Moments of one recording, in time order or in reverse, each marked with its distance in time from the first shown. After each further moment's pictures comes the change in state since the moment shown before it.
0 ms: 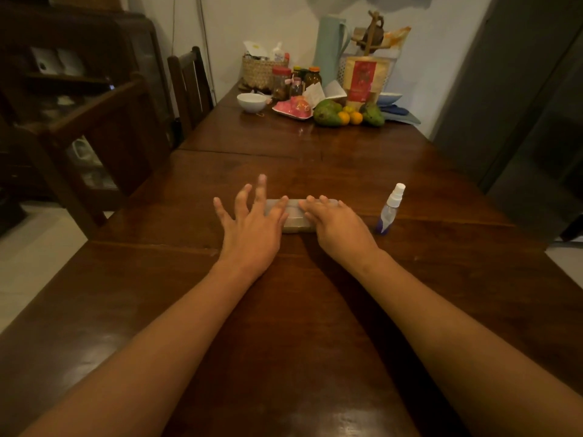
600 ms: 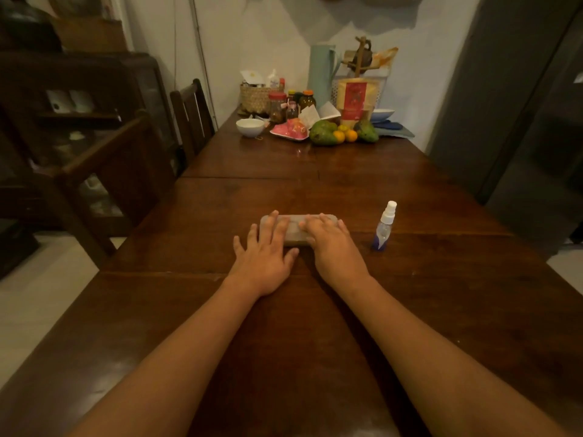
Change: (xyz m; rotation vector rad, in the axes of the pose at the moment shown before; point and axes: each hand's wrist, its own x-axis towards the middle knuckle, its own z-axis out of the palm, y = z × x) left_hand 0.011 0.002 0.012 -0.142 -0.233 0.018; right_hand -0.003 0.003 0.017 0.027 0.125 -0.006
